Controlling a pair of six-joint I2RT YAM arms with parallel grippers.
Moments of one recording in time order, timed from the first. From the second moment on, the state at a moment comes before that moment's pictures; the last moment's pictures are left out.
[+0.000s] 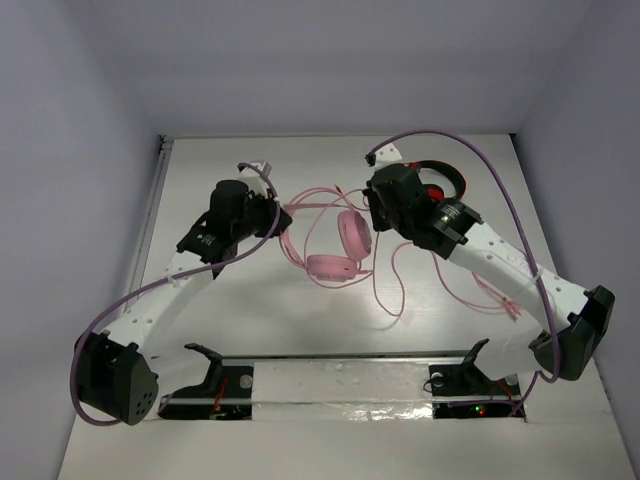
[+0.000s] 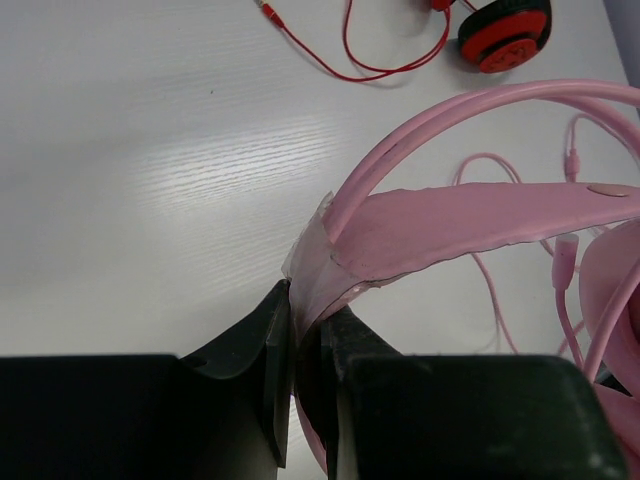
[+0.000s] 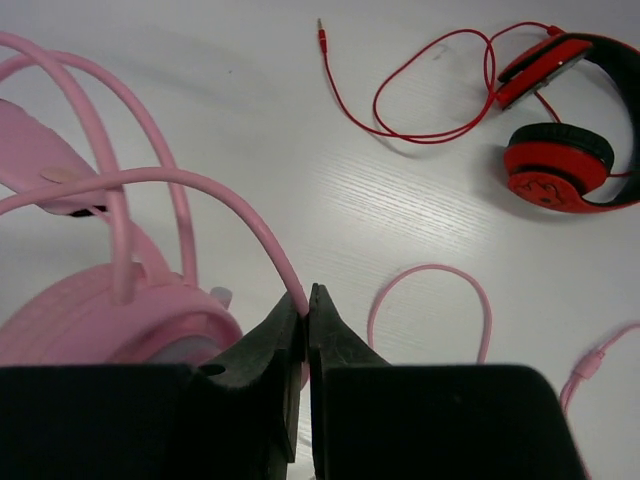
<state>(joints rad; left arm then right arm) -0.42 1.15 0.90 -0.25 0.17 -0.41 0.80 1.39 1.43 -0.68 0.43 0.23</state>
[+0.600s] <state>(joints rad) -0.28 1.15 1.03 -0.24 0.43 -0.44 0.78 1.15 0.93 -0.14 0.20 0.31</state>
